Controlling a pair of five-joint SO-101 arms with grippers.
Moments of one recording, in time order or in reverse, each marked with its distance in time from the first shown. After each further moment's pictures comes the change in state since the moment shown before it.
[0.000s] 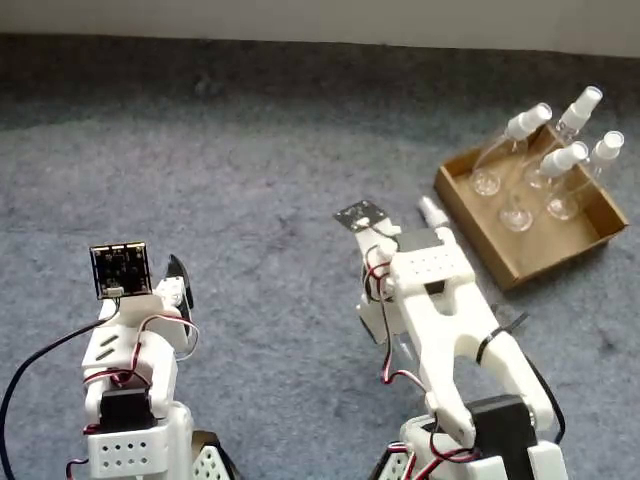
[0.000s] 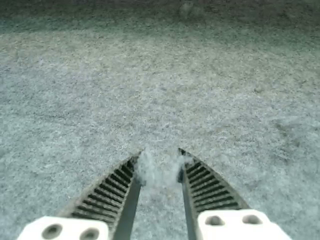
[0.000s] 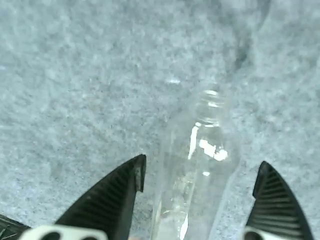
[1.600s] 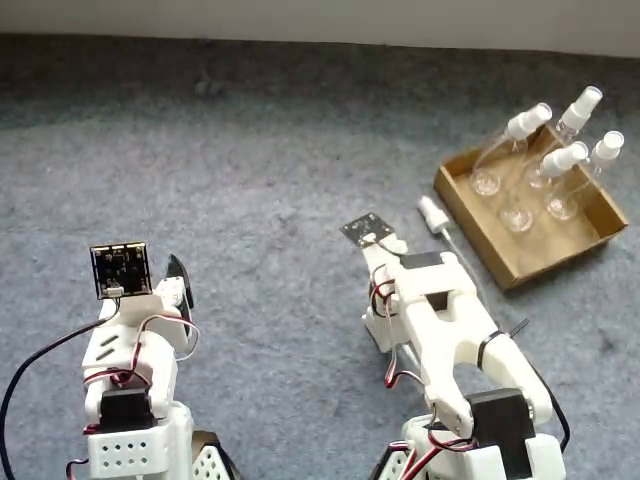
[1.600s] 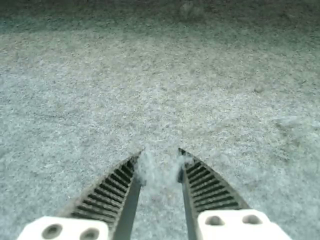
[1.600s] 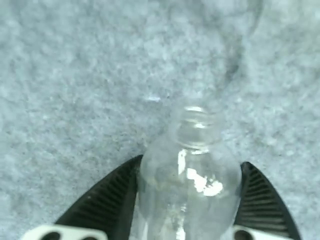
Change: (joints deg) left arm 0.0 0.0 0.0 0.0 0.0; right arm 1.9 6.1 9.2 -14.9 2.6
